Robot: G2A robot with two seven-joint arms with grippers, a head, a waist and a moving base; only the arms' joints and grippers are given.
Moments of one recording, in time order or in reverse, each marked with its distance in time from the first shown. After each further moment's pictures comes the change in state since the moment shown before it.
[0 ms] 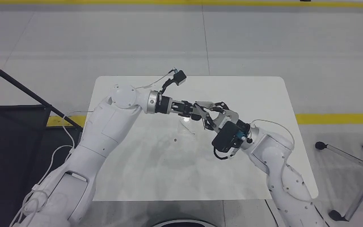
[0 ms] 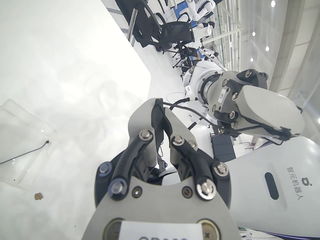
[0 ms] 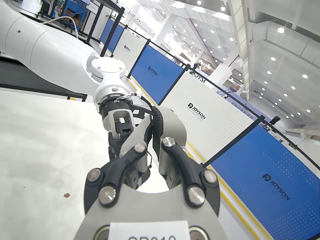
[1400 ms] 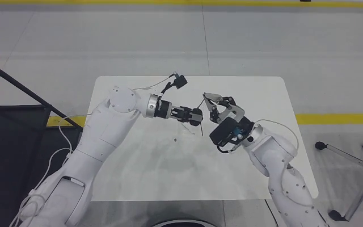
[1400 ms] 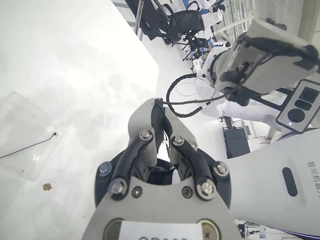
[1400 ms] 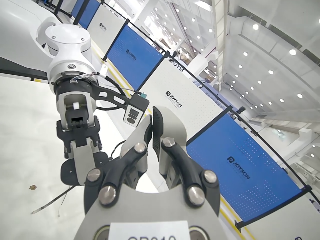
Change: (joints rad) left arm 0.041 0.029 -0.009 -0.095 0.082 -0.021 0.002; right arm -0.017 0.017 -0.004 -0.035 -0.094 0.193 0.068
